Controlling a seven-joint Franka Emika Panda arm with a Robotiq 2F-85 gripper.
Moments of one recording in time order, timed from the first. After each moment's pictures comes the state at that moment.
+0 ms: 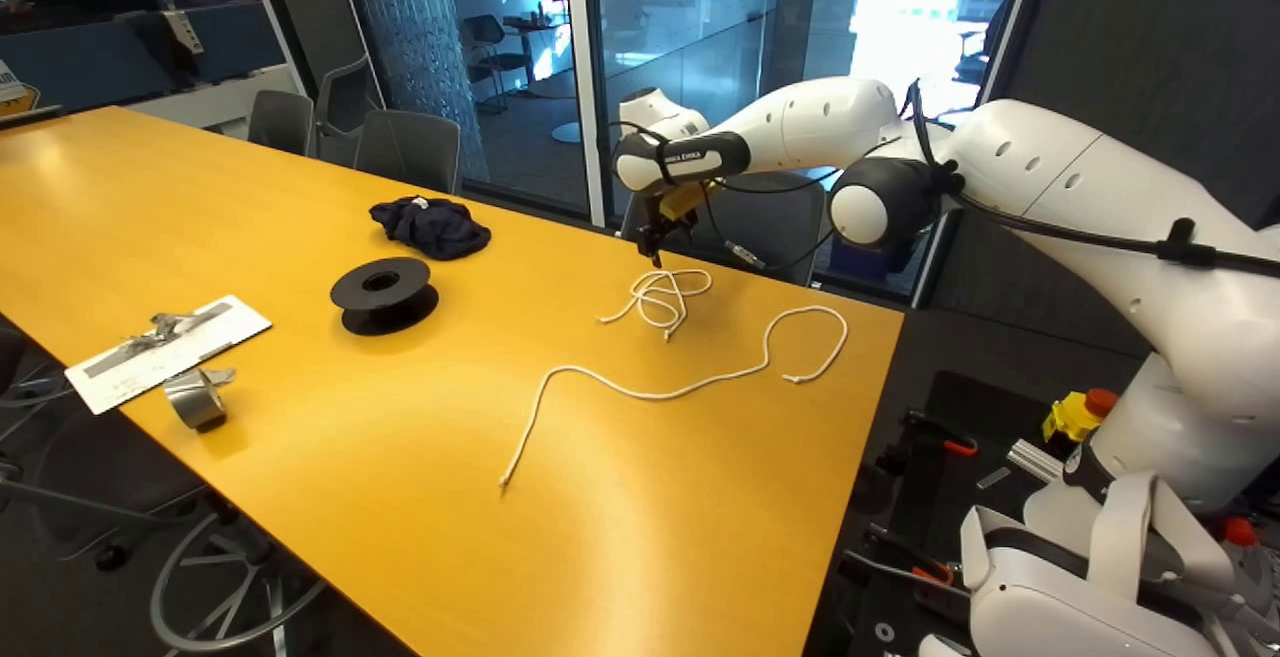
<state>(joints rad) -0.24 1.27 -0.05 -0.62 -0.15 1.81 0.01</state>
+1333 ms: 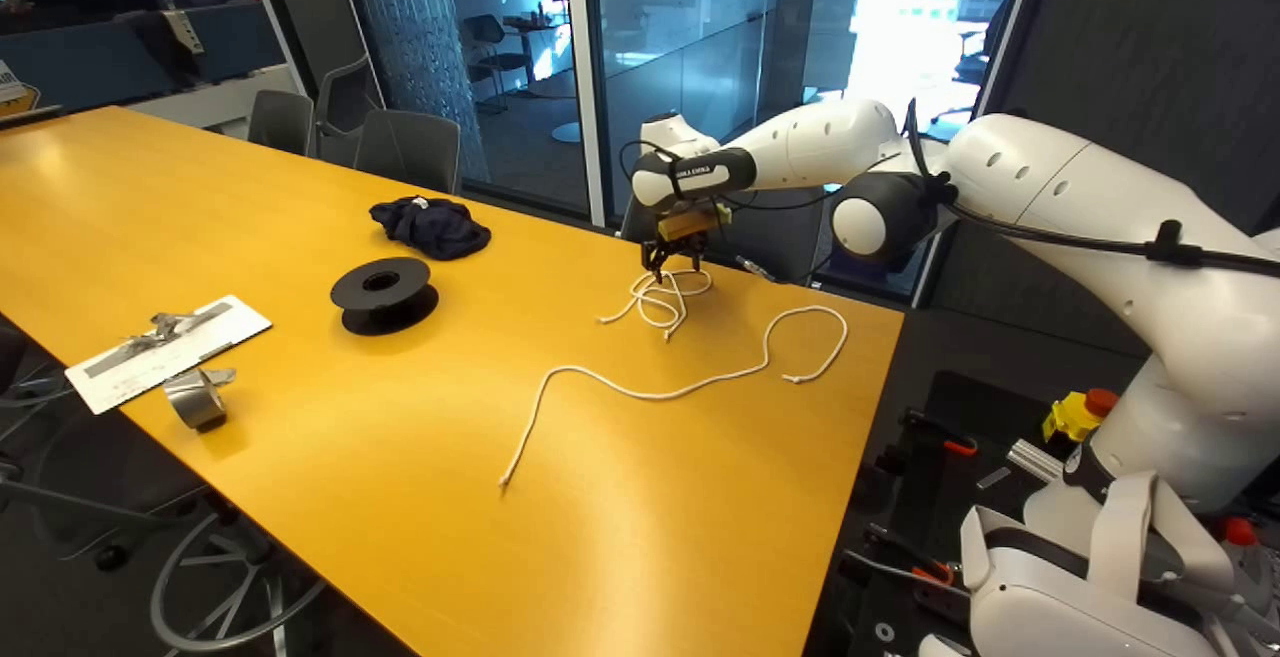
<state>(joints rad) -0.29 1.33 -0.04 -0.62 -0.05 1.88 0.26</state>
